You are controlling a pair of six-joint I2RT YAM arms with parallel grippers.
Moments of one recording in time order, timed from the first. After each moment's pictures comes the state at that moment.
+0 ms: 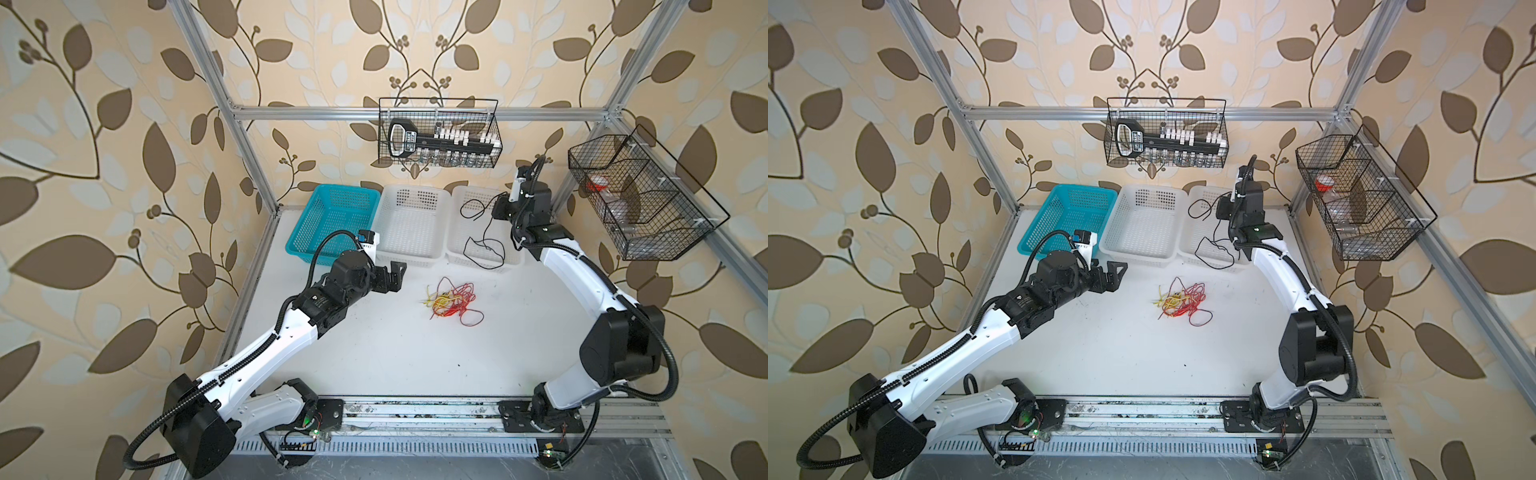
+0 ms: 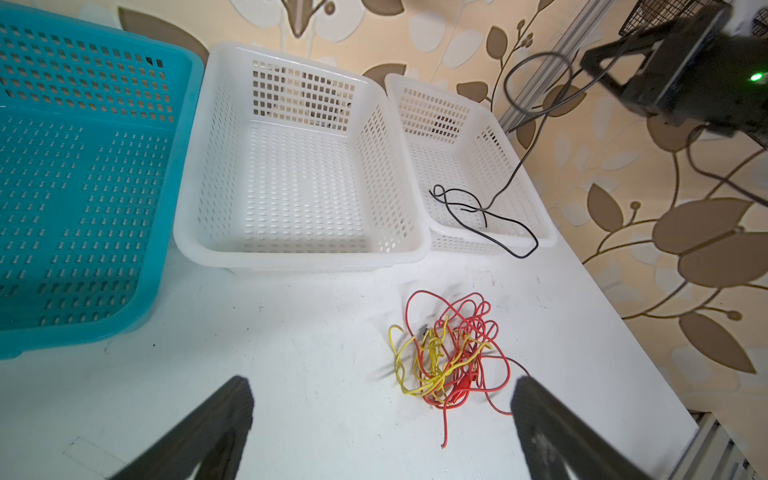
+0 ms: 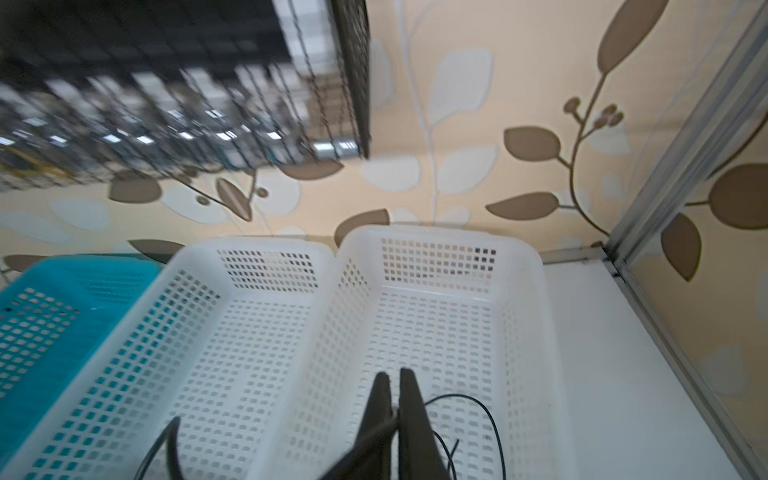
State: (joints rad) left arm -0.61 1.09 0.89 -0.22 -0.03 -0.43; right arm 0.12 1.64 1.41 -0.16 0.18 0.20
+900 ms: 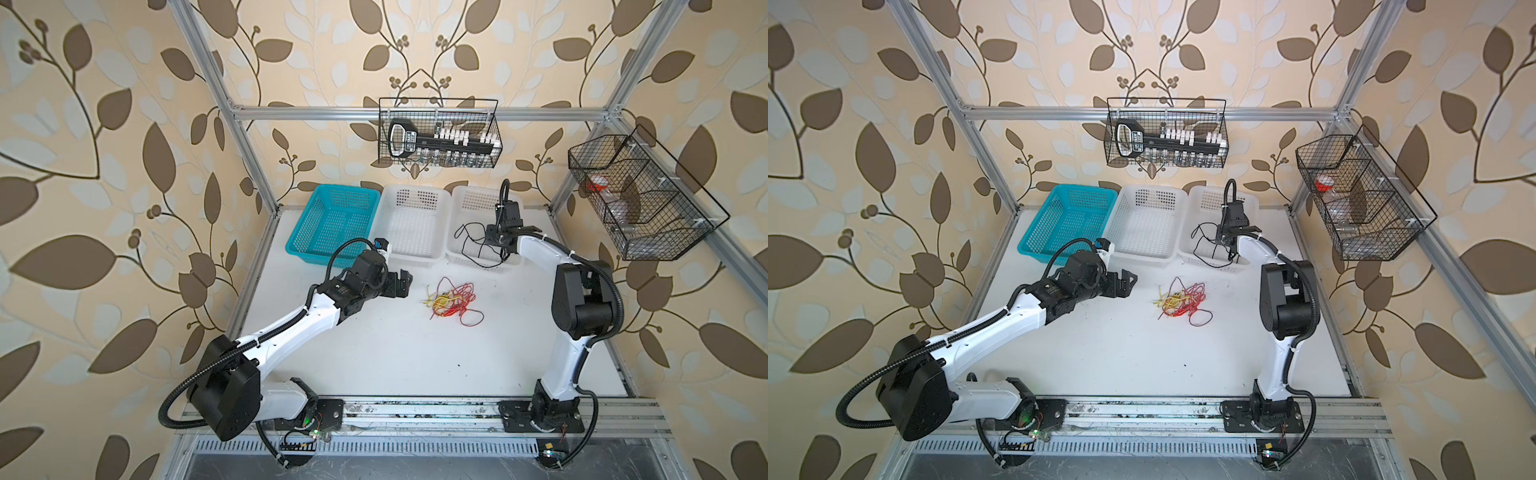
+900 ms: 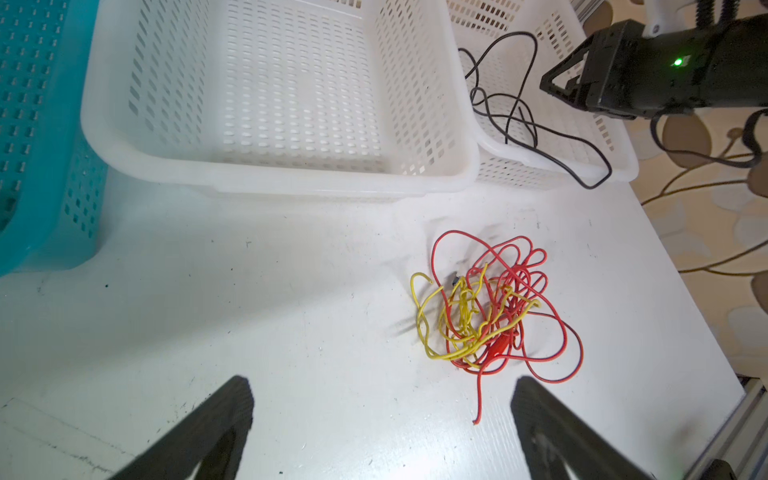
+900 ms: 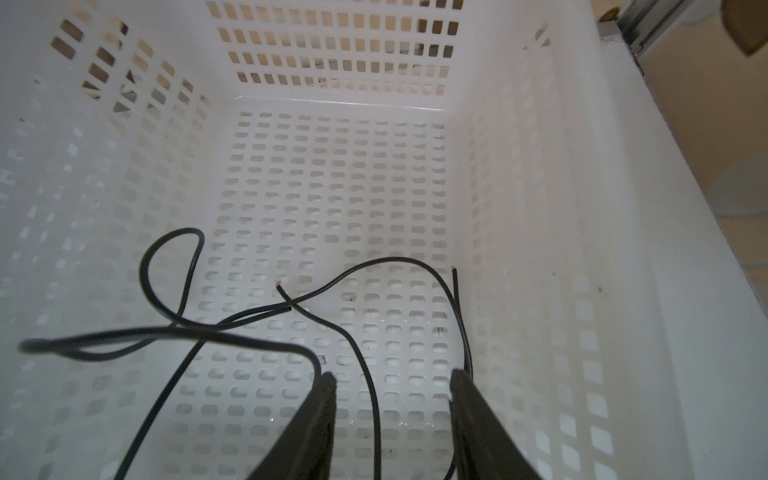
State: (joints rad) left arm -0.61 1.31 0.91 -0.25 0.02 -0.46; right arm 0.09 1.95 1.46 -0.34 0.27 0.23
